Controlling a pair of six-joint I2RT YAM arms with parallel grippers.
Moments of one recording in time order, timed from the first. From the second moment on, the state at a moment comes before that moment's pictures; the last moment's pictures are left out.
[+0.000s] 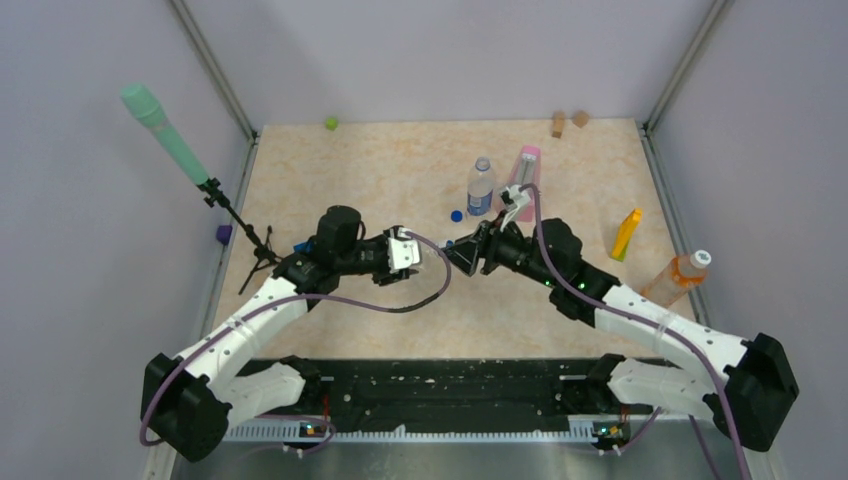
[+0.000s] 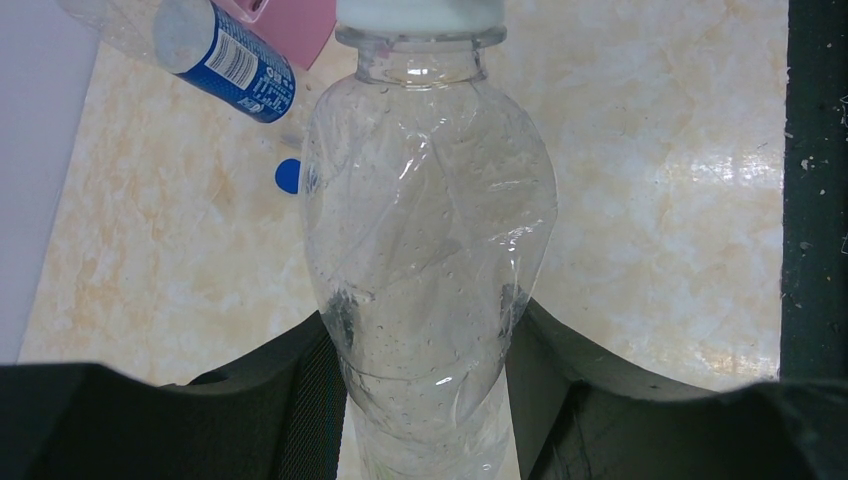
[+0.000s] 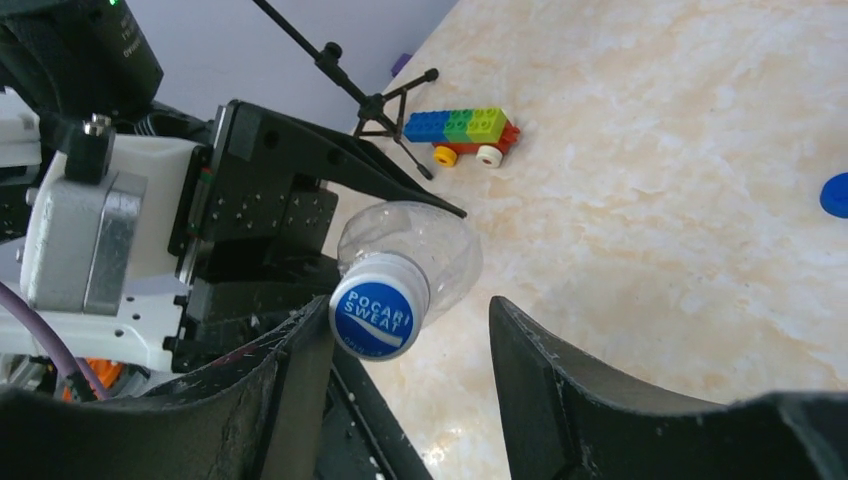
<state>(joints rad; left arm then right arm) -0.54 1.06 0.79 -0.29 0.61 0.75 0.80 1.05 0.72 0.22 -0.19 0.56</state>
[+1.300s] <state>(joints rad) -0.54 1.06 0.79 -0.29 0.60 0.75 0.78 1.00 0.69 0.18 -0.22 0.62</state>
